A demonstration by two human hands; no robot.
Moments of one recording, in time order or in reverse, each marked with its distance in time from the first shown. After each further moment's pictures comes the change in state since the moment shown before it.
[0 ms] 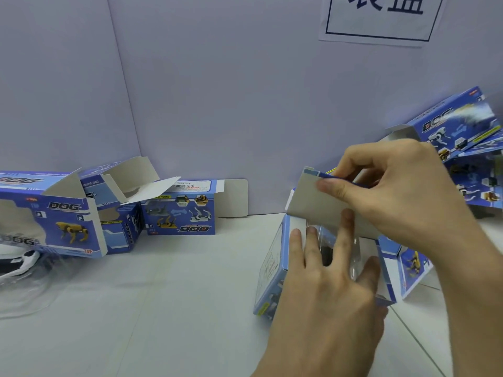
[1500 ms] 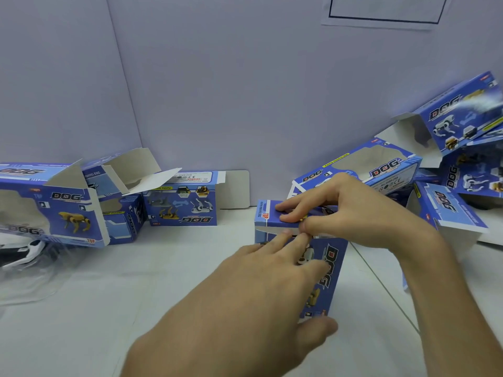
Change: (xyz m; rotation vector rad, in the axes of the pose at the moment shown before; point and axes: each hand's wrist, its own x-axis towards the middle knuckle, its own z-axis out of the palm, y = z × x) left_hand -0.022 -0.057 -0.041 -0.293 -0.299 0.091; right_hand 0.002 0.038 0.041 0.354 -0.631 0.053
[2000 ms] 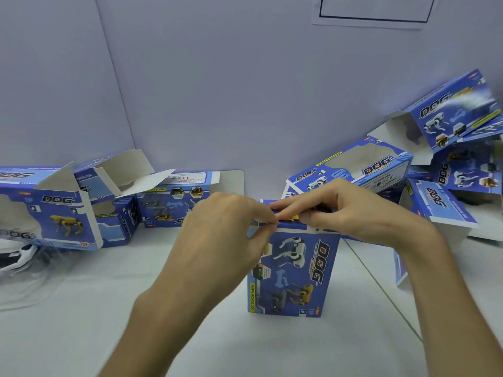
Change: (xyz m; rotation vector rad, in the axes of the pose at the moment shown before) left_hand 0.016 -0.032 -0.004 -0.110 0.501 -0.302; right_hand -0.005 0.011 -0.009 0.109 -0.146 0.000
